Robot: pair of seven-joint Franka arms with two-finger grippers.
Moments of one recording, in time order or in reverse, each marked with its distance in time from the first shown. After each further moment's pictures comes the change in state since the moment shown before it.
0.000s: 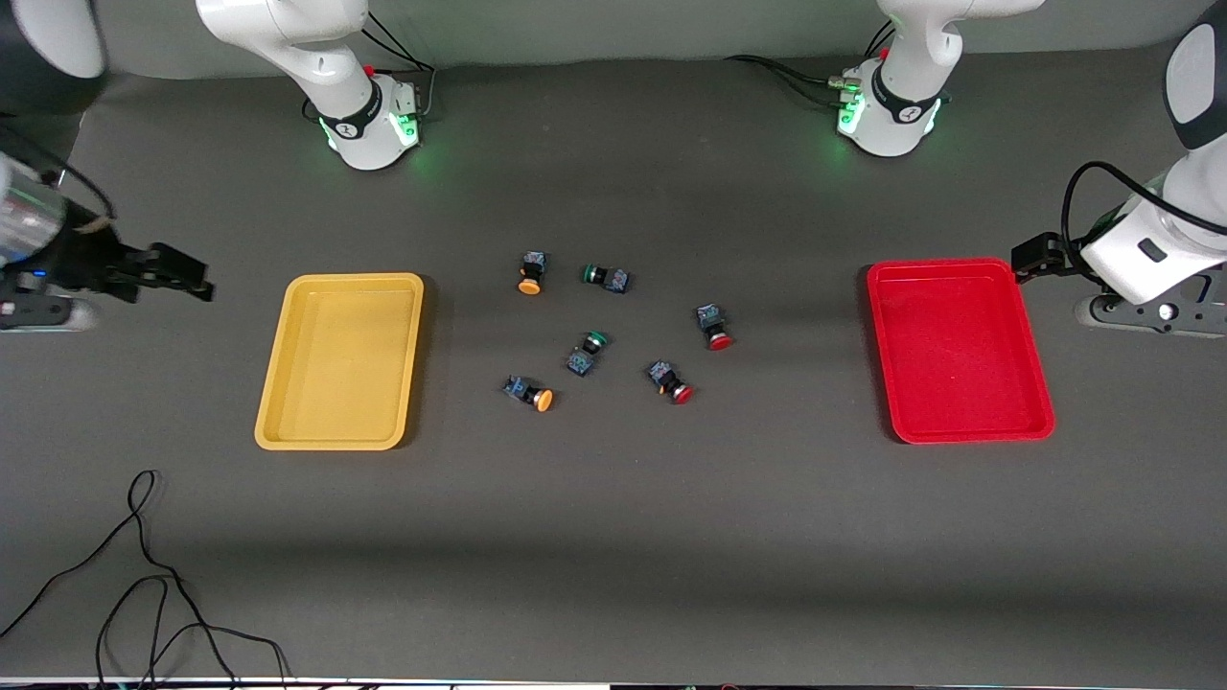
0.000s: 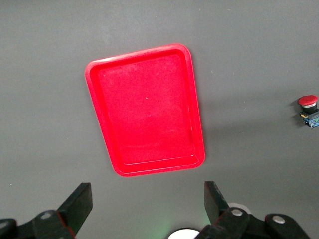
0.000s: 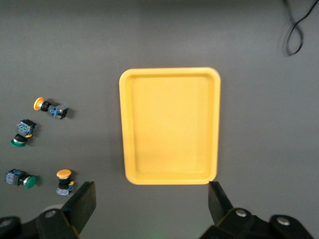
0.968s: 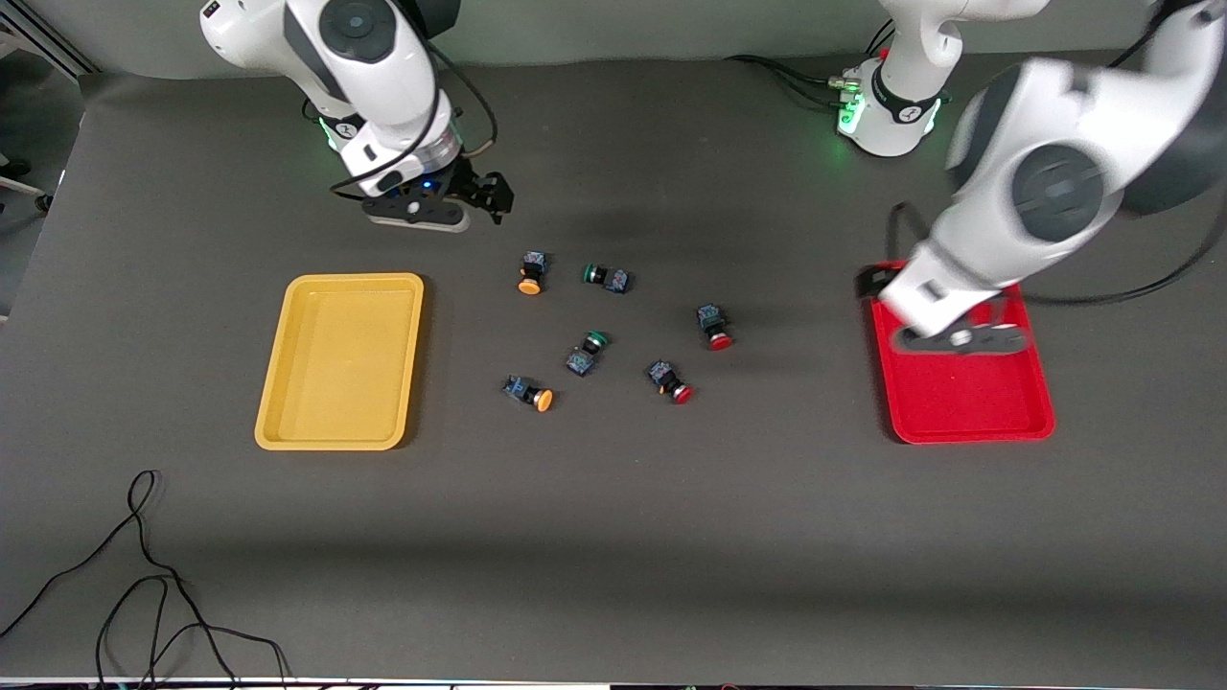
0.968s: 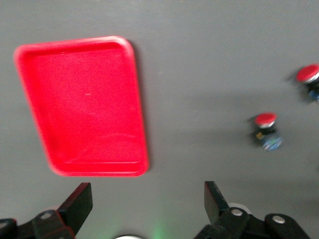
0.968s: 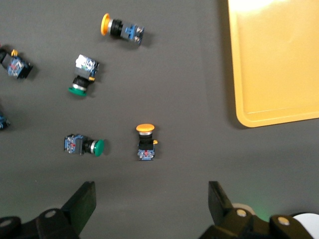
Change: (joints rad) left arm -0.148 0.160 -0.168 -0.020 -0.002 0.108 -0.479; right arm 0.621 -0.147 0.012 -0.487 0.008 0.354 0.724
